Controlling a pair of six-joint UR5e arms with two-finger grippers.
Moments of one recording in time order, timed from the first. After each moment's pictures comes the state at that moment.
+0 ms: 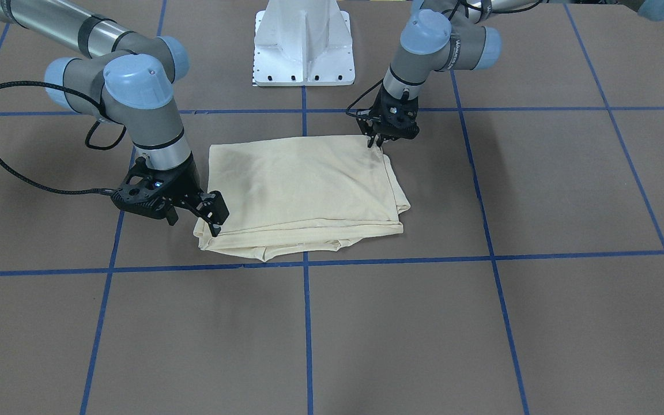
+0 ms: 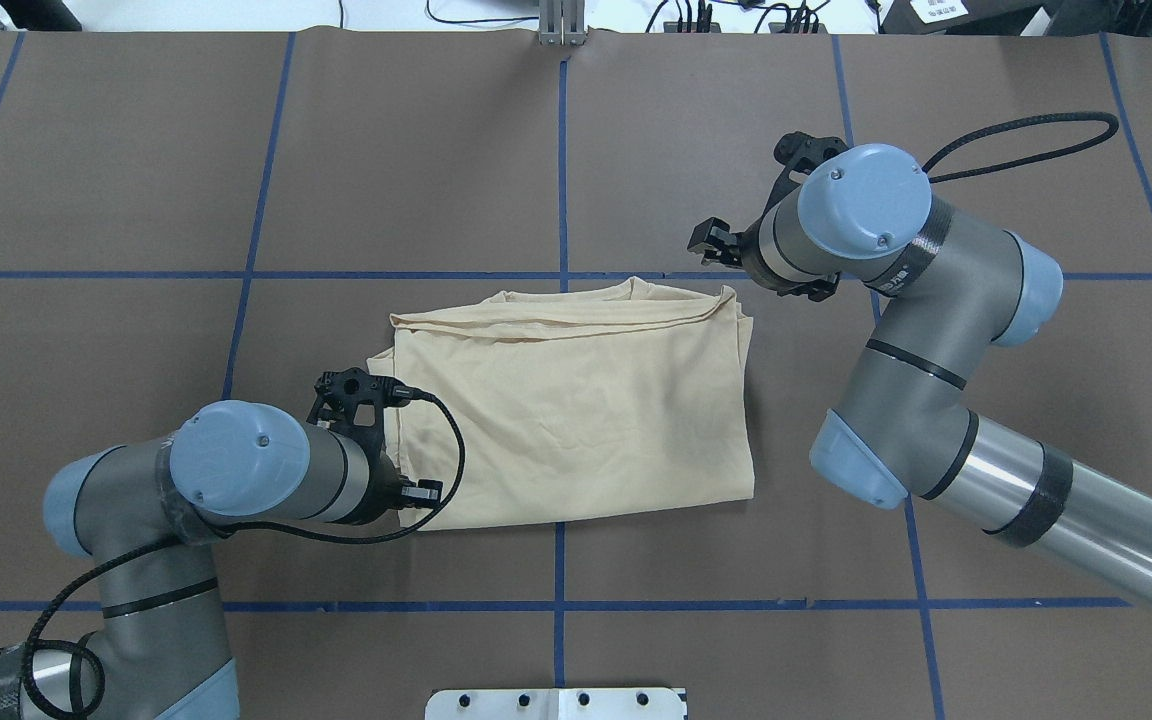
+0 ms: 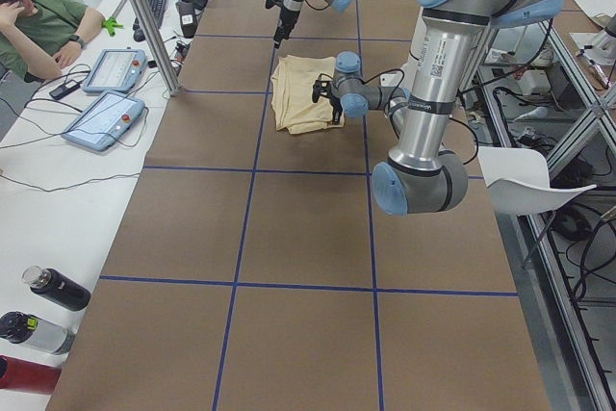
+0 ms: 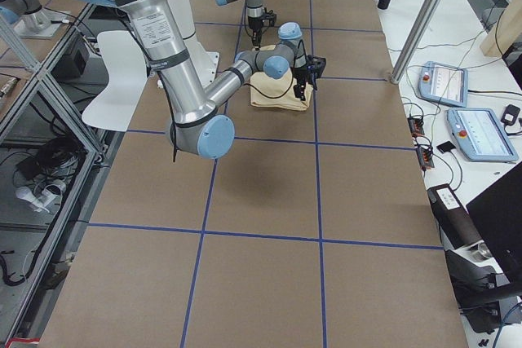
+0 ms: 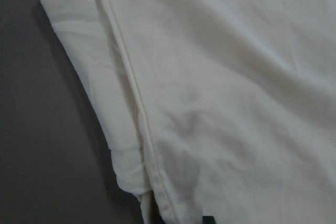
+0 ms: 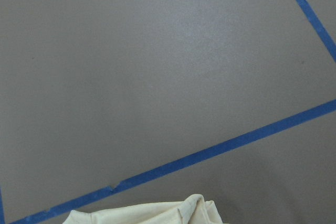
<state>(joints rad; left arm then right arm) -0.36 -1.90 -1.84 -1.94 -1.78 -1.23 0.67 -1.07 1.68 -1.34 1.74 1.49</state>
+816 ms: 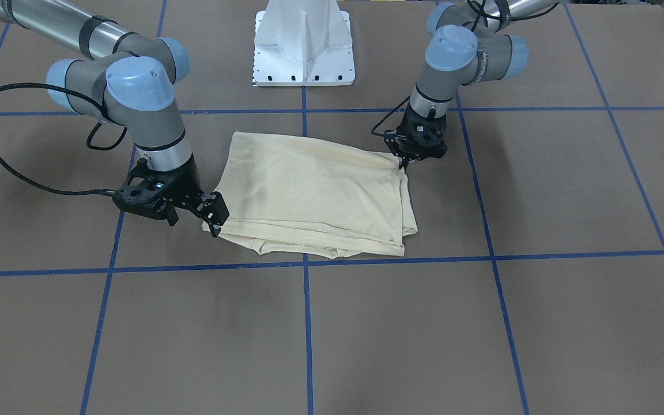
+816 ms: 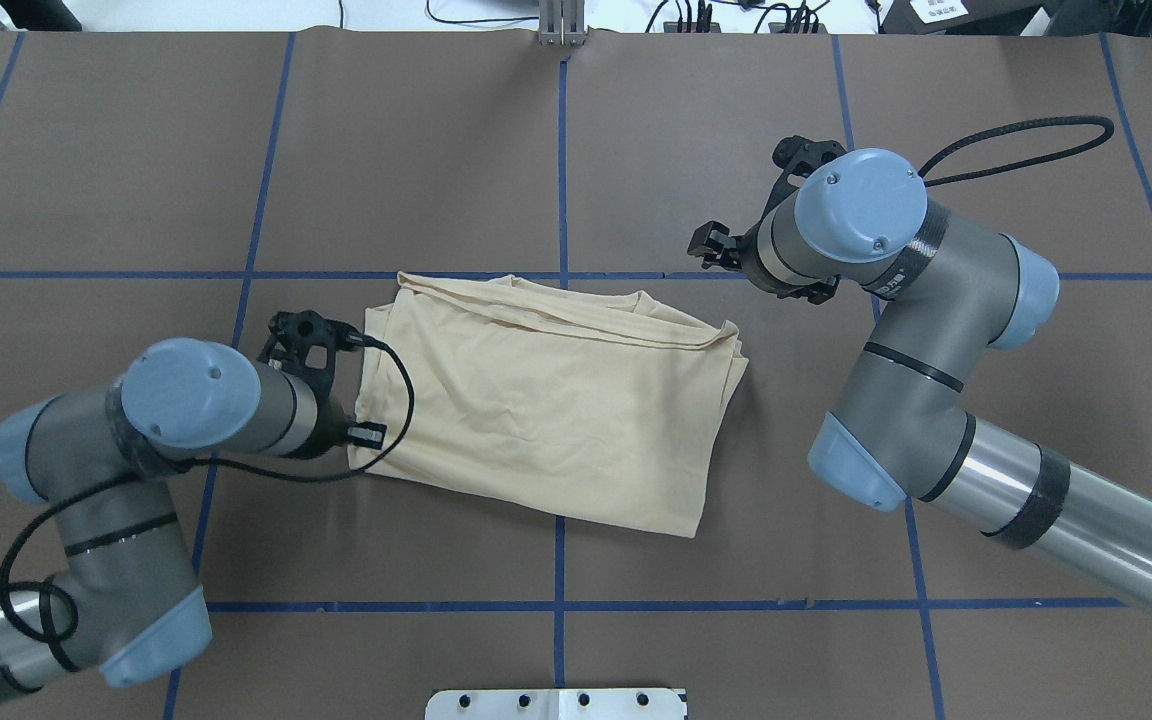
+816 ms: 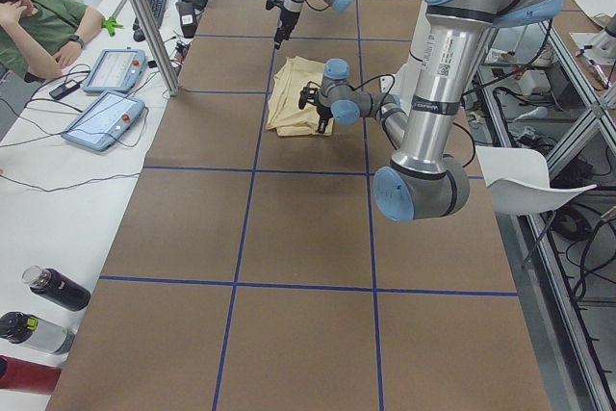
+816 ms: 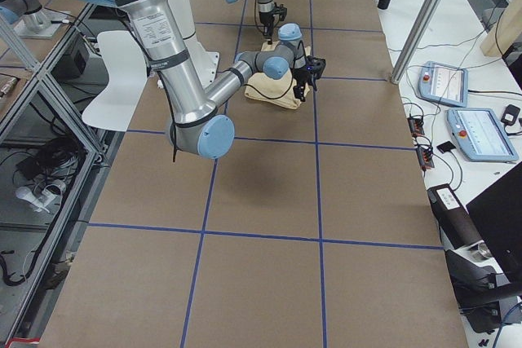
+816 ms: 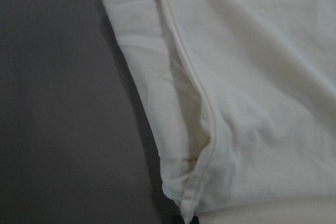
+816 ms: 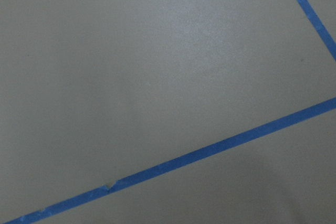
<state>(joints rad) -0.50 -1.88 -1.78 -1.92 -1.77 -1.01 0.67 -1.07 1.68 -1.34 1.74 1.49</state>
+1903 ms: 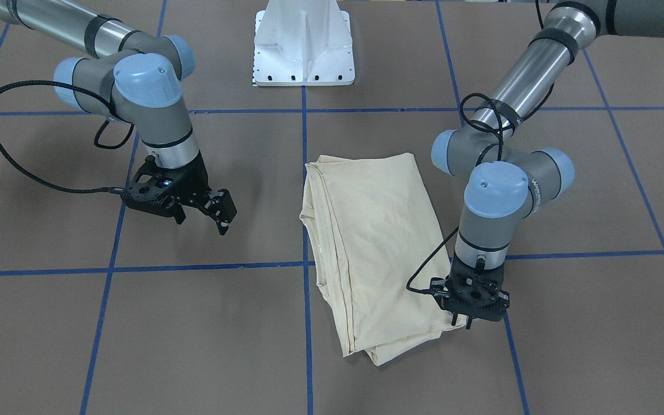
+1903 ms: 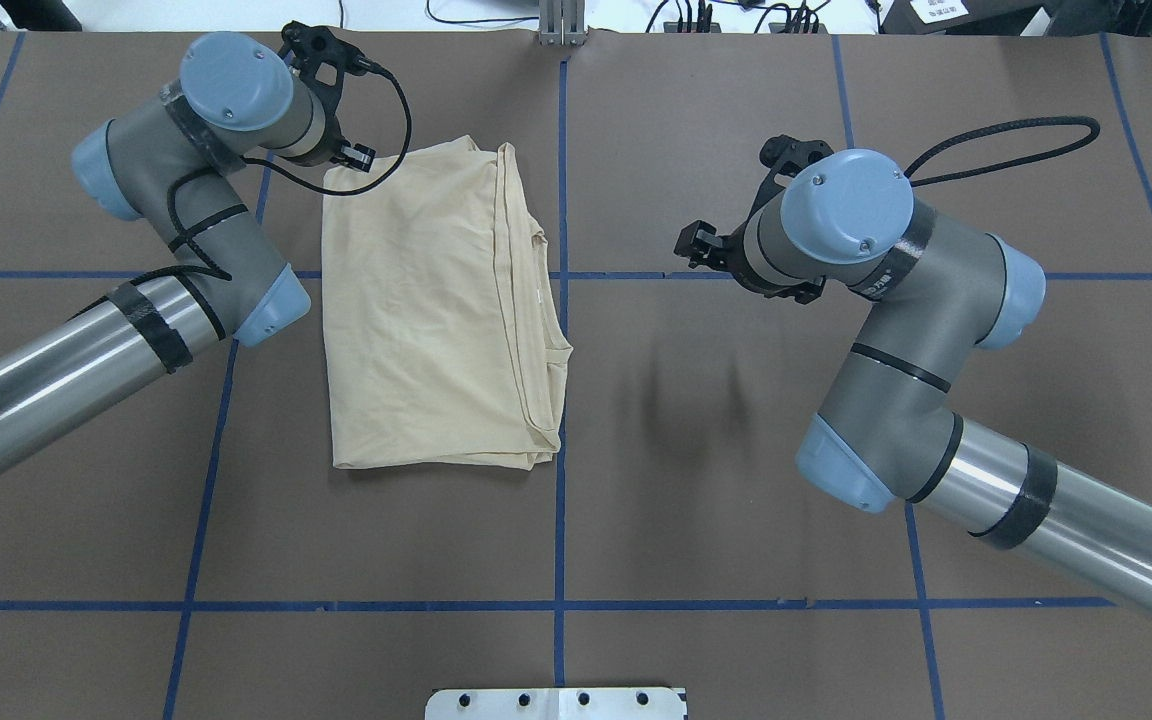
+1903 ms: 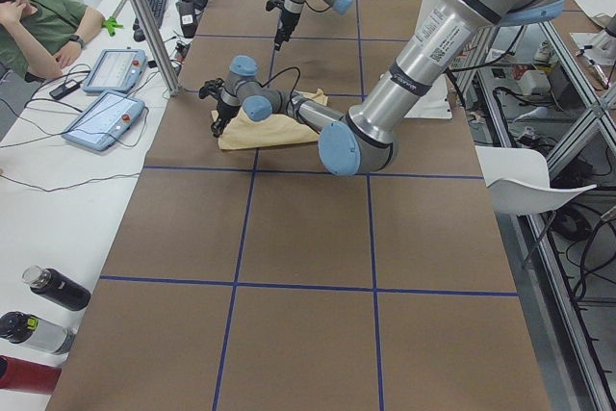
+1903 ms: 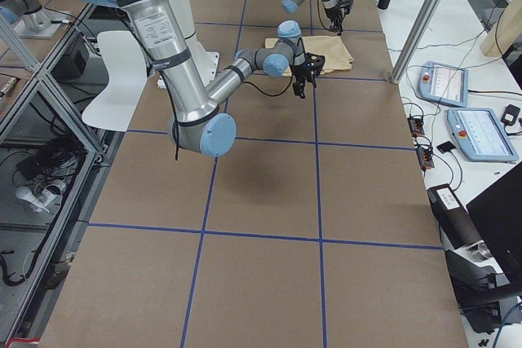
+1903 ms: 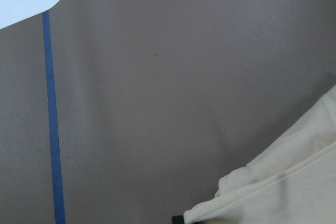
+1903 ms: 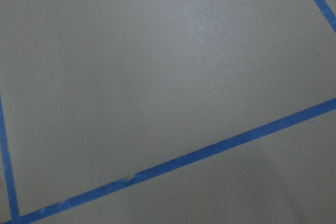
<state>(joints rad) -0.85 -2.29 -1.16 -2.12 -1.75 -0.60 0.66 -1.03 1.67 -1.35 1.73 1.51</state>
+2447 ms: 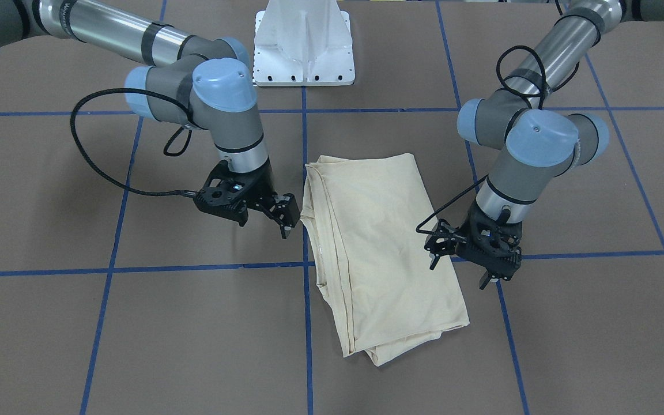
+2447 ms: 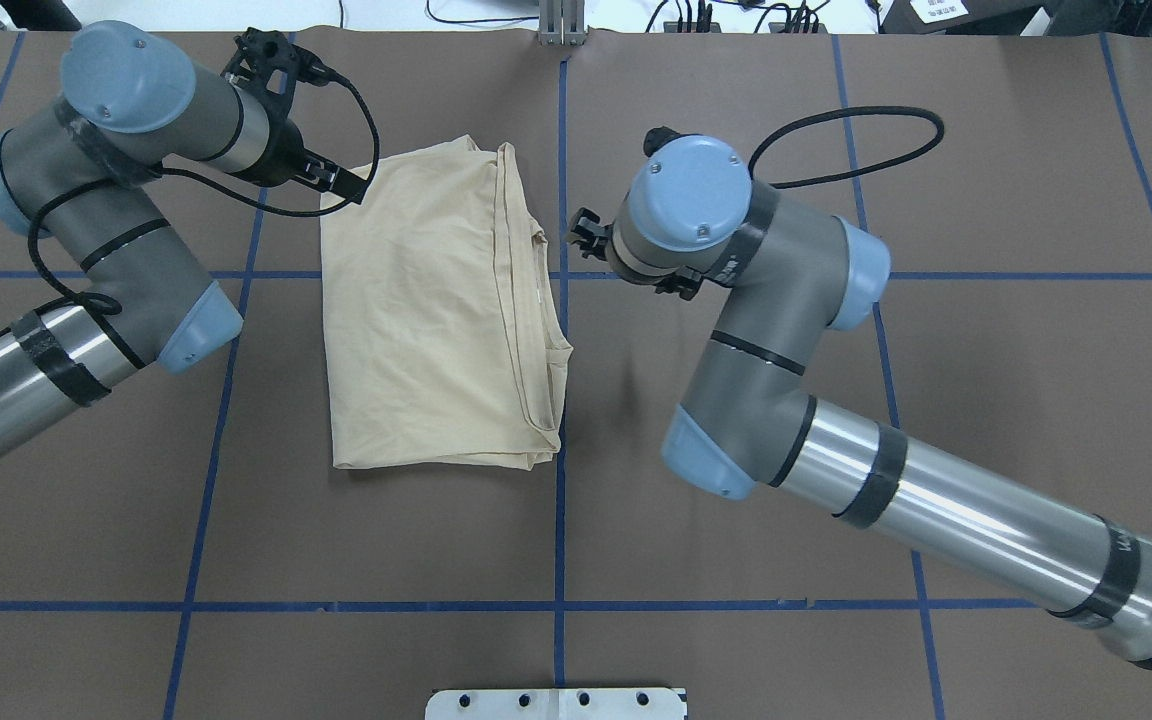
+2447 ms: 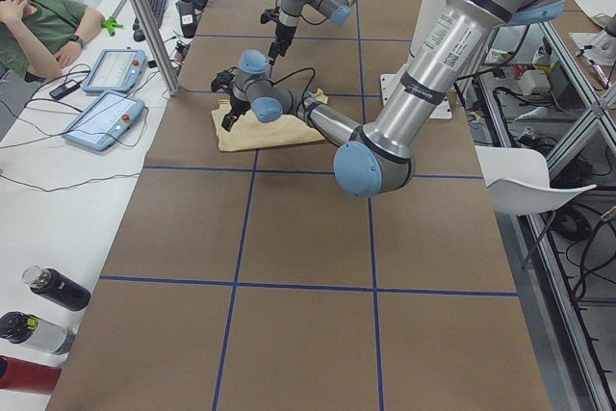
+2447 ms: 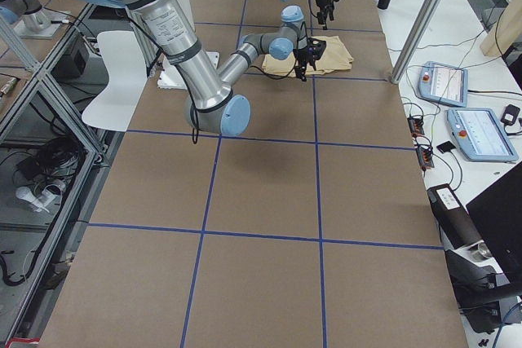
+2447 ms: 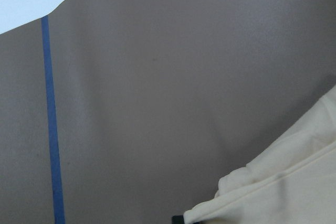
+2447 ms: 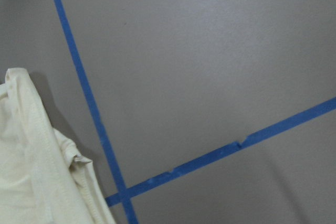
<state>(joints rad) -0.87 -2.14 -1.42 -2.13 -1.92 -0.61 0.59 -0.79 1.46 -1.36 1.70 1.61</state>
